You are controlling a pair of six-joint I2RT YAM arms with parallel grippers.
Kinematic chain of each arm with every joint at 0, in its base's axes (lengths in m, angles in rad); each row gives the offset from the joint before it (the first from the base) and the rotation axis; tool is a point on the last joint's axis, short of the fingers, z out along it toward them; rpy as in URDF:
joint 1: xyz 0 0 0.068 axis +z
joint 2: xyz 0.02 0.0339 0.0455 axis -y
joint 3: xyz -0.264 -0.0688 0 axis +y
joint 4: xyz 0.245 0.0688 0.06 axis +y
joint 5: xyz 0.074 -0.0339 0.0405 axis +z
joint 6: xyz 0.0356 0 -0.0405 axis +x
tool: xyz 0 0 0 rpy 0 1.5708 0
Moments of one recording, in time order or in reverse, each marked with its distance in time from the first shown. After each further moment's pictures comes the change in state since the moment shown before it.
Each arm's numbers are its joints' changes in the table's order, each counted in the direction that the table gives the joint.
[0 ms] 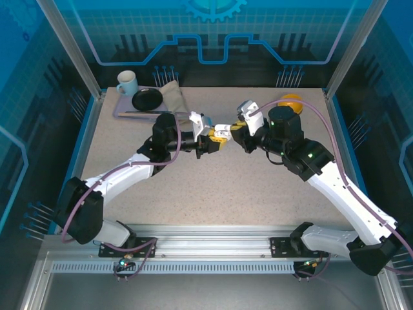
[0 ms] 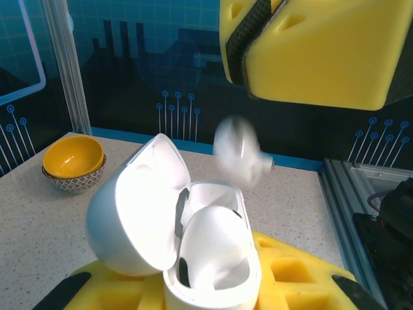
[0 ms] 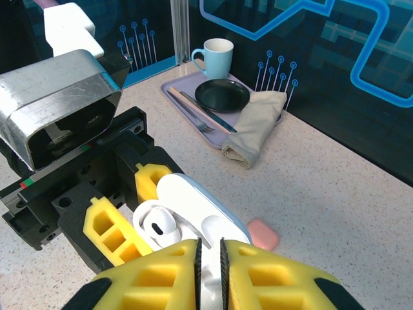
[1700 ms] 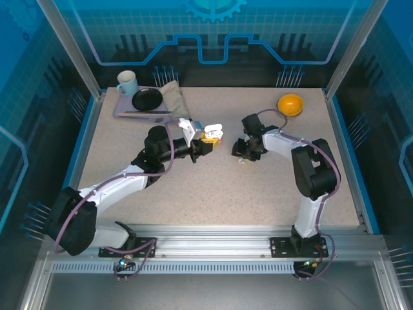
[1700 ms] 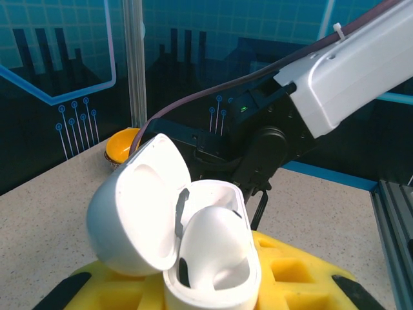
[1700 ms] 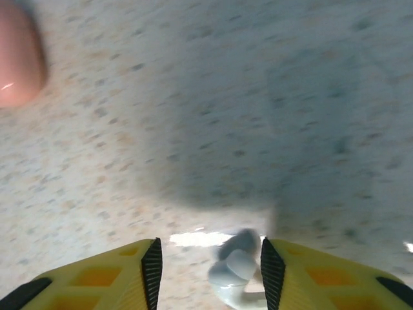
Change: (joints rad) left arm 0.006 0.107 0.182 -0.137 0.208 -0.063; right arm -0.247 -0.759 0.055 -0.010 0.065 0.707
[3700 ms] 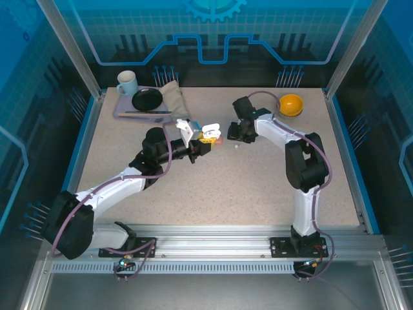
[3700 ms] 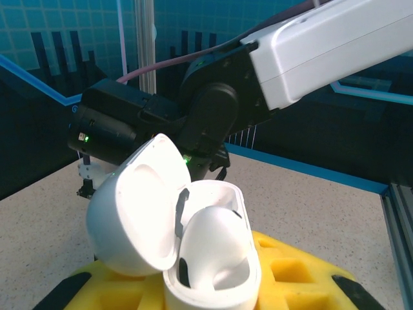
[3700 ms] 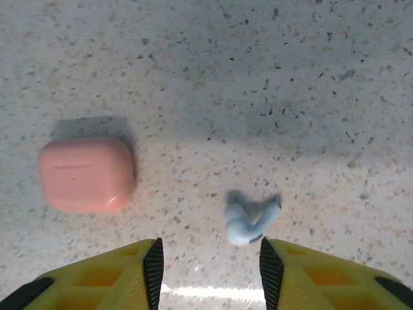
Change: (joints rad) left arm 0.001 0.035 0.019 0.014 0.035 0.003; right arm 0.020 -0.164 -0.372 0.174 -0.176 -0.068
